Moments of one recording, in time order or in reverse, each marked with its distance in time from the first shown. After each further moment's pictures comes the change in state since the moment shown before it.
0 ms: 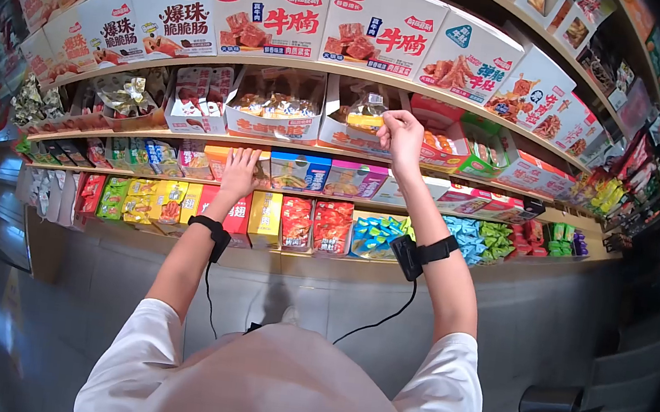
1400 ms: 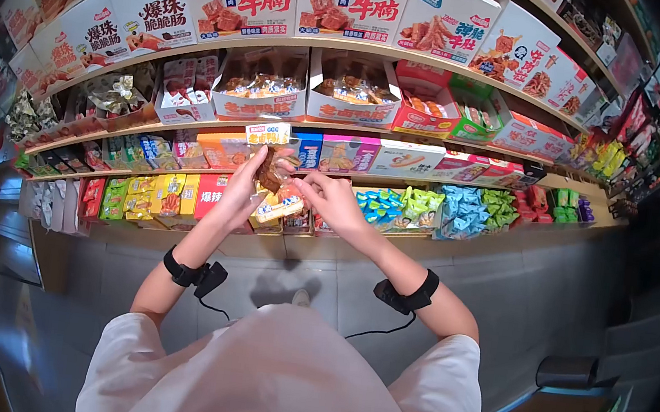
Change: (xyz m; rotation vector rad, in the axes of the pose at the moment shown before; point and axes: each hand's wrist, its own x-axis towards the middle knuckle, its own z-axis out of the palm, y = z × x) left_hand -0.072 0.106 -0.187 -2.147 -0.388 -0.263; right_hand -0.163 -0.002 0.040 -0.463 -0.456 0.004
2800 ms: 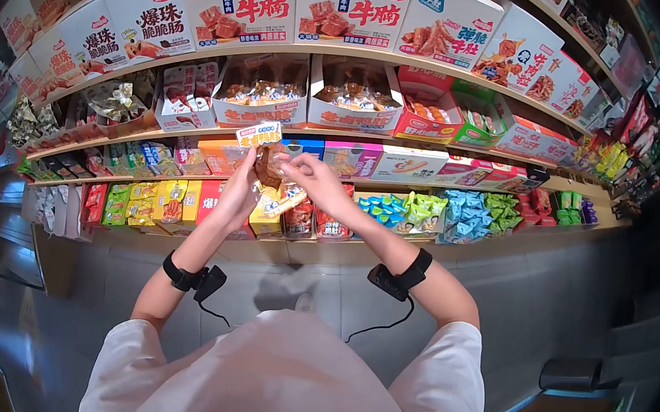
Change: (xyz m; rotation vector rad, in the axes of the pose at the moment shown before) left_hand 0.010 0.003 -0.009 0.055 0.036 0.092; right_hand 0.055 0.029 0.011 0.262 -0.094 0.042
